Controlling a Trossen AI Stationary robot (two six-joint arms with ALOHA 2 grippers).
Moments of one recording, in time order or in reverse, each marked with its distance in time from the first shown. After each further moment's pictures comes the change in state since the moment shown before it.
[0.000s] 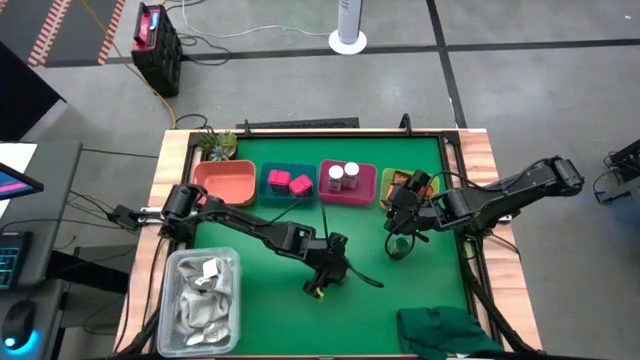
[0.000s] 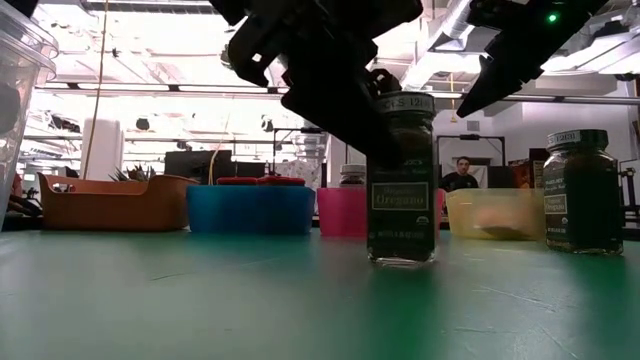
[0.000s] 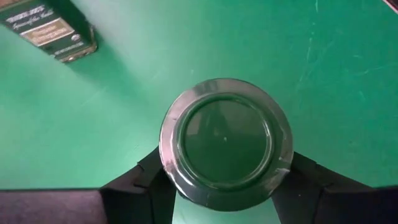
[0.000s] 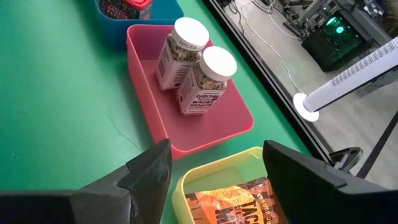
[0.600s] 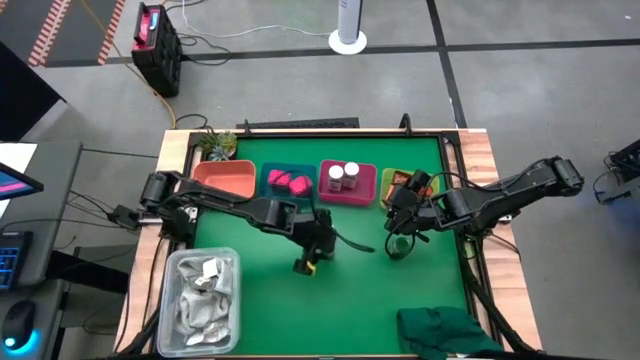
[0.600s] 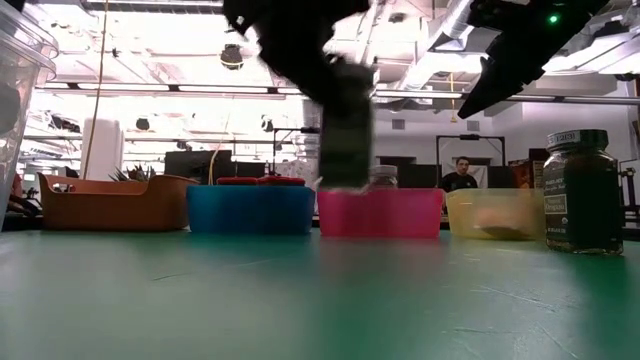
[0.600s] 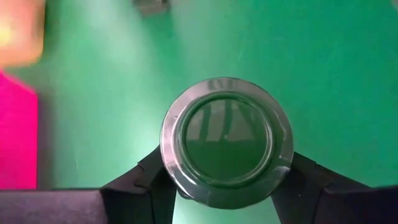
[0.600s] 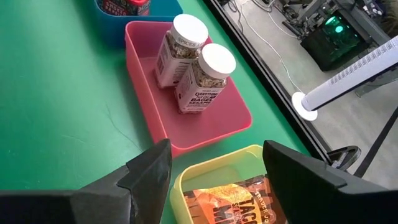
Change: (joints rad) left arm 0.095 -0.194 -0.068 -0.169 -0.014 -0.099; right arm 0.000 0.000 0.000 -0.011 0.001 0.000
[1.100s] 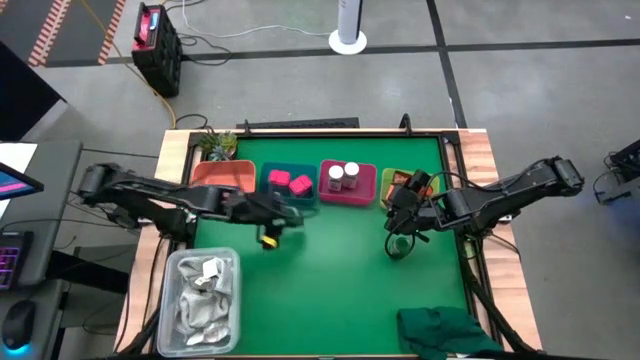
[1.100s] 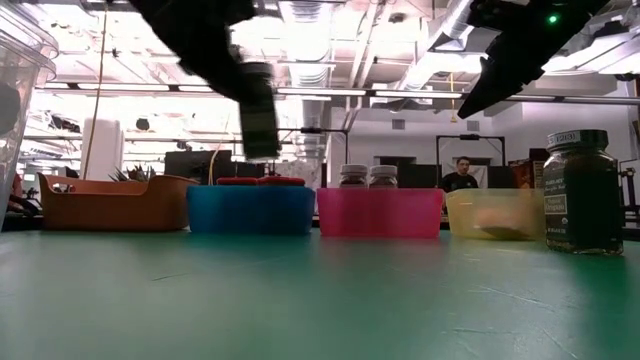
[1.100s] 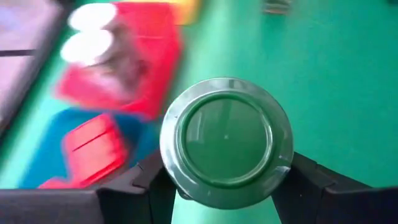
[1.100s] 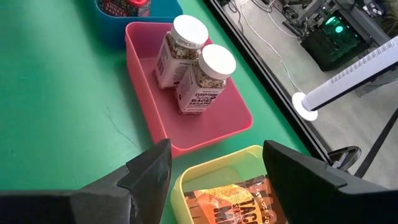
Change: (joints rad) left arm 0.041 -0.552 -0.515 0.165 -0.309 -0.197; right arm -0.002 0.000 0.000 0.004 0.000 0.000
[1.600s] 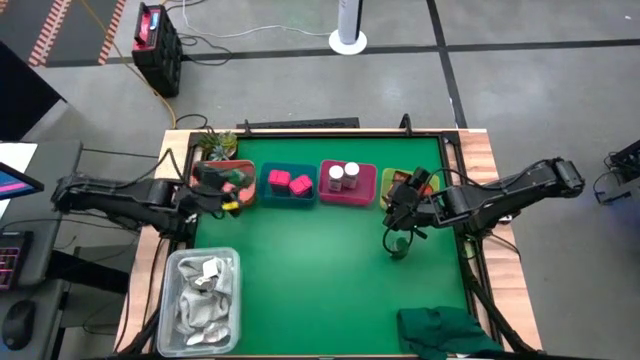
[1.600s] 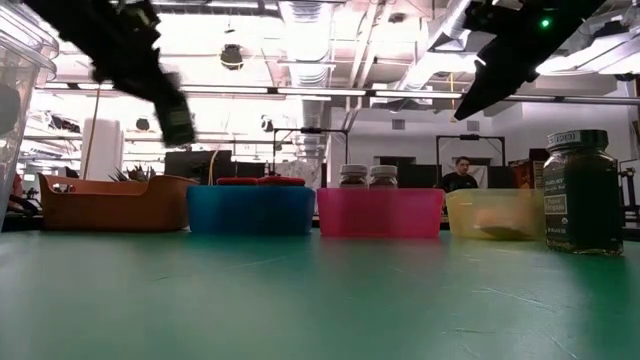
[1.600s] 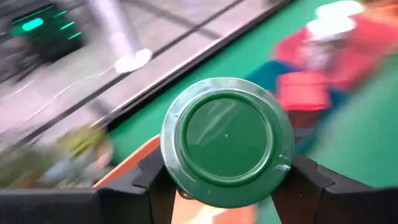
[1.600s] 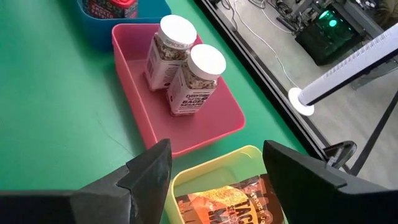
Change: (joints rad) left arm 0.014 -0.544 -0.227 -0.373 -0.565 -0.463; right arm -0.038 0.000 0.000 0.010 0.000 0.001
